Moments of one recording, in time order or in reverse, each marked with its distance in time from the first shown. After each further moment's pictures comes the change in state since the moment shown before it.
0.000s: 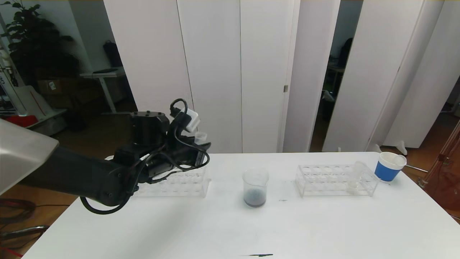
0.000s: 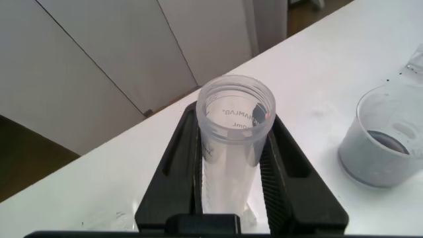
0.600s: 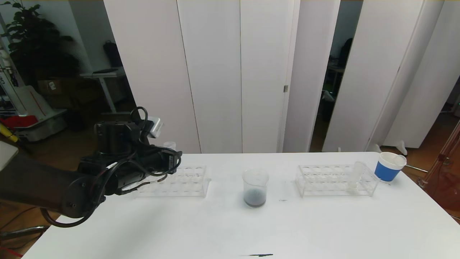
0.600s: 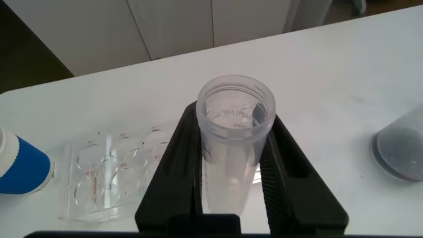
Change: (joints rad) left arm 0.133 -0.087 0.157 0.030 0.054 -0.230; right arm 0.000 0.000 0.000 0.000 0.000 0.000
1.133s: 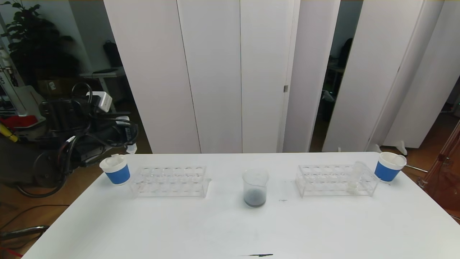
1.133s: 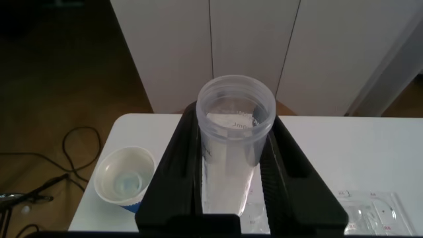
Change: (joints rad) left arm 0.279 0.024 -0.164 -0.017 -0.014 -0.001; right arm 0.000 0.000 0.000 0.000 0.000 0.000
